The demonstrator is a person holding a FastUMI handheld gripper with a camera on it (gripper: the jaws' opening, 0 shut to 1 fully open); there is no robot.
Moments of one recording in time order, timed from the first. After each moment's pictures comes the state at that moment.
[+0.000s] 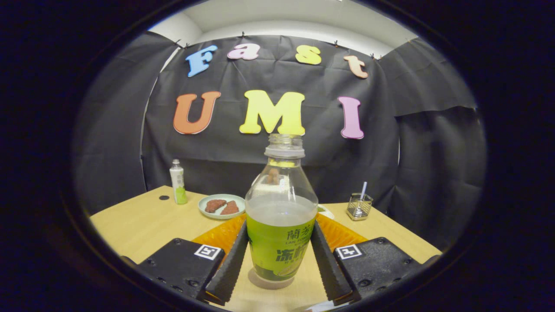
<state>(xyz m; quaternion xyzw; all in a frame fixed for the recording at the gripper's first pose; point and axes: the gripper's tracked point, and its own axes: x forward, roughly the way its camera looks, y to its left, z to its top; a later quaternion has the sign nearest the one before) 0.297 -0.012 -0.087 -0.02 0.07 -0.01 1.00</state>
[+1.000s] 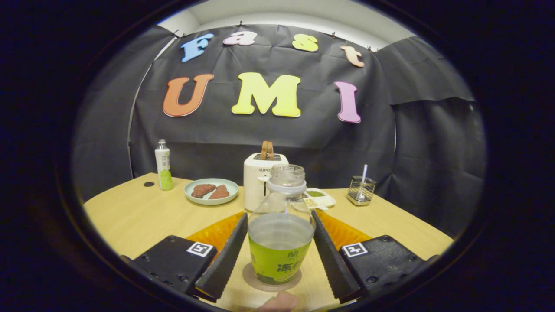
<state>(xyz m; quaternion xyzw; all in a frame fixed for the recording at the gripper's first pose) 0.325 -0.007 -0.146 -0.02 0.10 -0.03 0.99</state>
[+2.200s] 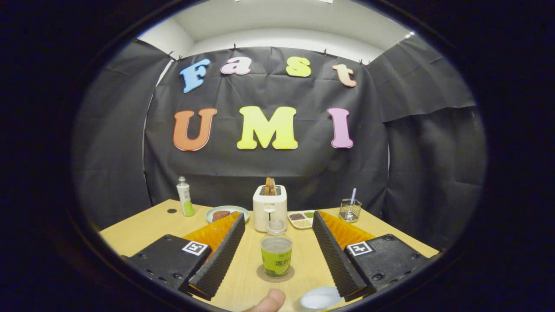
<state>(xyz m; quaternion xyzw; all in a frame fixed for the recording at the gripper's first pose) 0.204 -0.010 -0.009 0.01 0.03 -0.02 1.00</state>
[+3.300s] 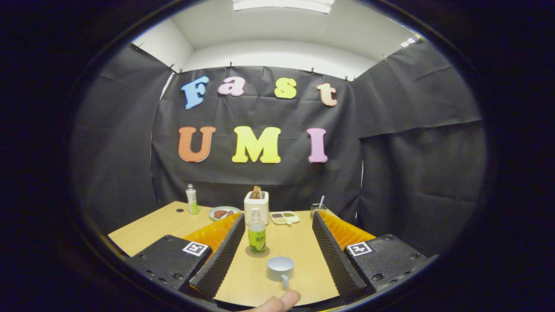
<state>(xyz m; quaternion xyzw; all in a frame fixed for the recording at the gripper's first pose) 0.003 -0.053 0.024 0.00 0.03 -0.03 1.00</state>
